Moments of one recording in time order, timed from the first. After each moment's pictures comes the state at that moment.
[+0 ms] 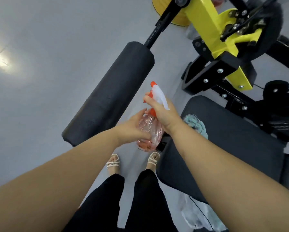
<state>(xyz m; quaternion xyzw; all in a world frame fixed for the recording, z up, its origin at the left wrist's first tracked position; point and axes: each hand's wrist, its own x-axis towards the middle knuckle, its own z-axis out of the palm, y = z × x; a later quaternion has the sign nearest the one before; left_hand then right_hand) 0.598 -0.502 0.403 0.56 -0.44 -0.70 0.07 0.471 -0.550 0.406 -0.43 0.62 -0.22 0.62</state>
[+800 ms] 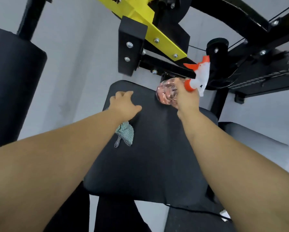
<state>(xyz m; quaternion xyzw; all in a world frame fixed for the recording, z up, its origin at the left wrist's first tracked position) 0.304 -0.608 0.349 0.64 -0.59 -0.49 -0.05 0.131 -0.599 0.379 -0.14 0.80 -0.41 0.42</state>
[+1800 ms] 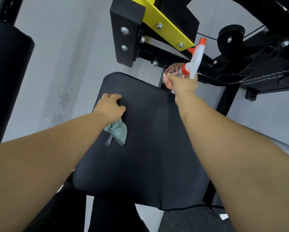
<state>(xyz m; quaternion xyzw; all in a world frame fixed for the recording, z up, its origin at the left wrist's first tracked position) 0.312 -0.600 0.302 0.68 -0.54 -0.48 -0.08 0.099 -0.647 0.311 -0.14 0.85 -0.33 0.39</state>
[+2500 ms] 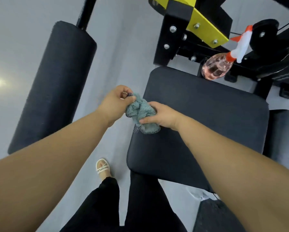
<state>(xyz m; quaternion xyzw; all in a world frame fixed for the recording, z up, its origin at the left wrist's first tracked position) 0.446 -0.552 0.367 0.66 -0.43 -0.58 0.20 0.274 -0.530 0.336 -0.44 0.58 -0.06 0.68</state>
